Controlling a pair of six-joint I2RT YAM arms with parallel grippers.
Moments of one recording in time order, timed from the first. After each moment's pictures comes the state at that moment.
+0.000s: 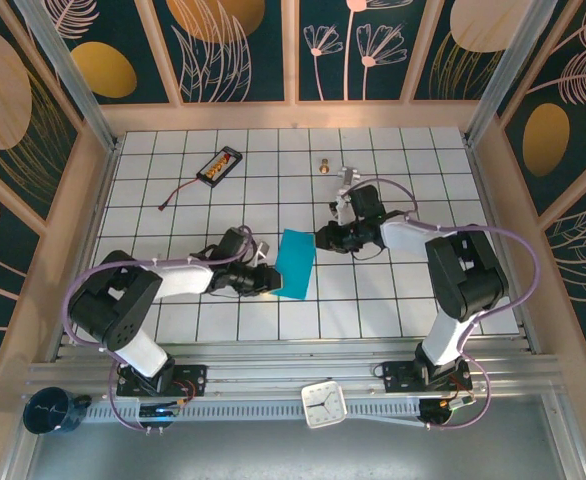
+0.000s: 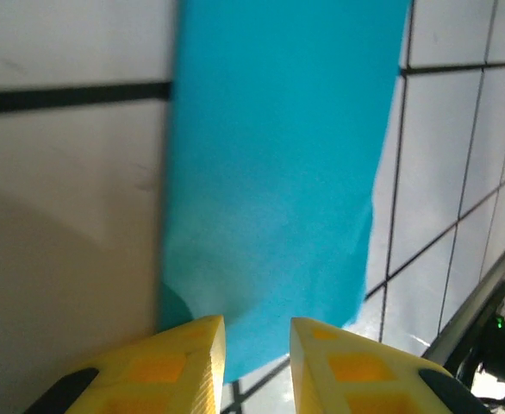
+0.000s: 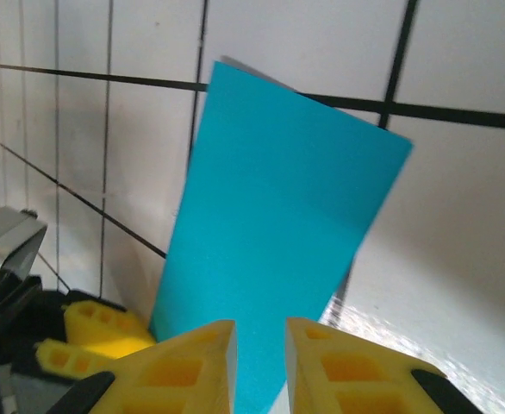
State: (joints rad) left arm -0.62 1.62 0.63 0.02 0.55 -0.79; right arm 0.43 1.73 0.95 -0.22 -0.60 0.45
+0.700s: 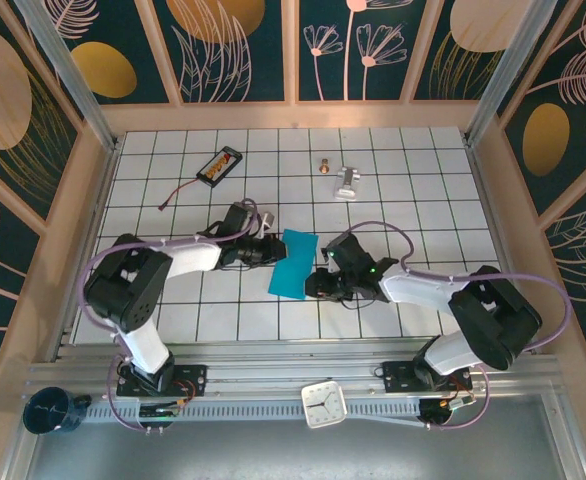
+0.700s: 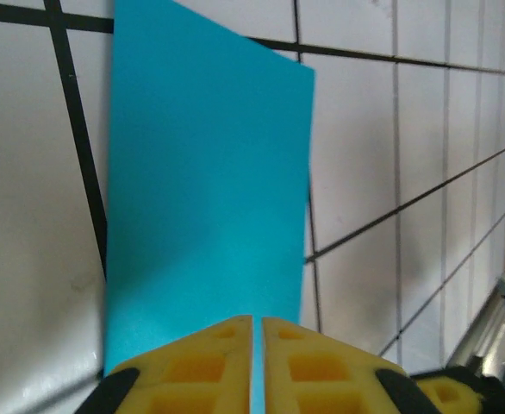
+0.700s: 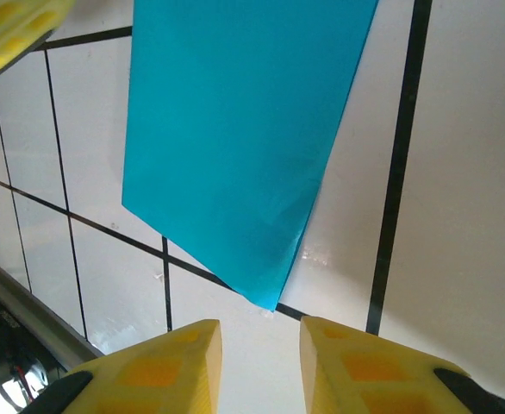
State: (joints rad) left arm -0.55 1.77 0.86 0.04 0.52 -0.74; right arm 0.77 1.43 0.61 -0.13 -0.35 0.84
